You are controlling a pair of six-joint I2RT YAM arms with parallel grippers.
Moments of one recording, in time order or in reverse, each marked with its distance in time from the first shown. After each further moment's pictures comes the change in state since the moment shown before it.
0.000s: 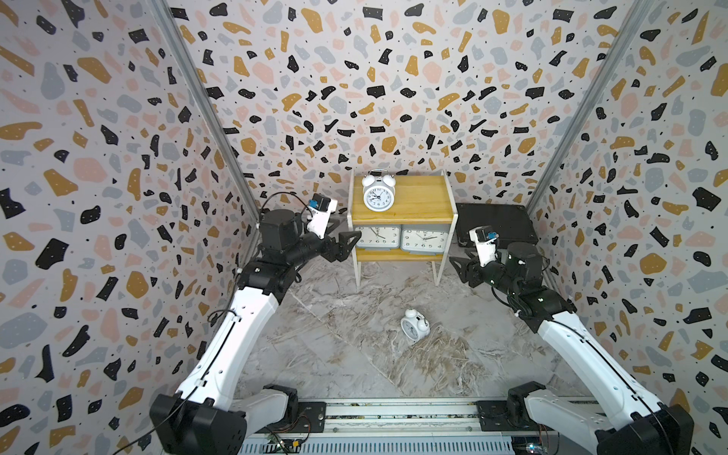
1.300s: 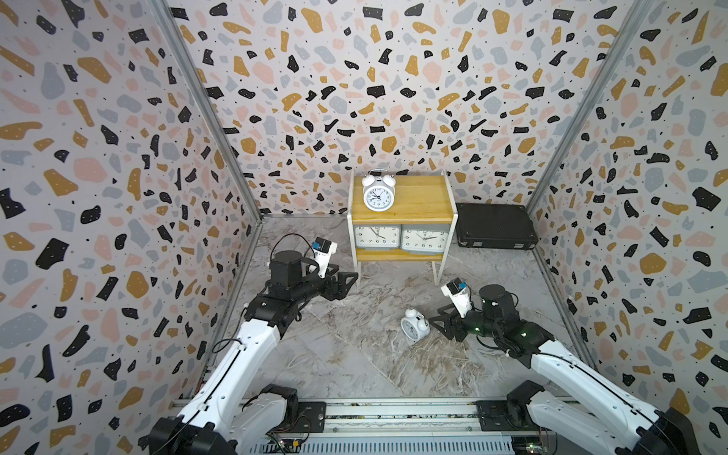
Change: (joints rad) left arm 0.000 -0.135 -0.345 0.002 -0.002 -0.043; right arm 0.252 -0.085 -0.326 -0.024 -0.128 0.115
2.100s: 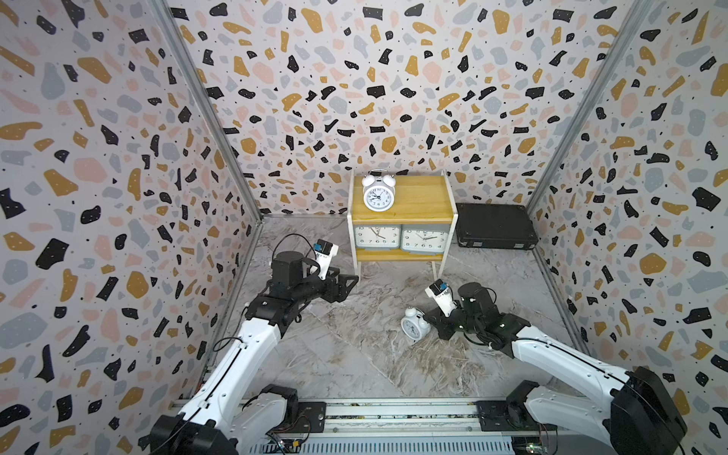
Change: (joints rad) left arm 0.000 0.009 0.000 -0.033 0.019 0.011; right arm 0.077 0.175 0.041 0.067 0.114 -0.039
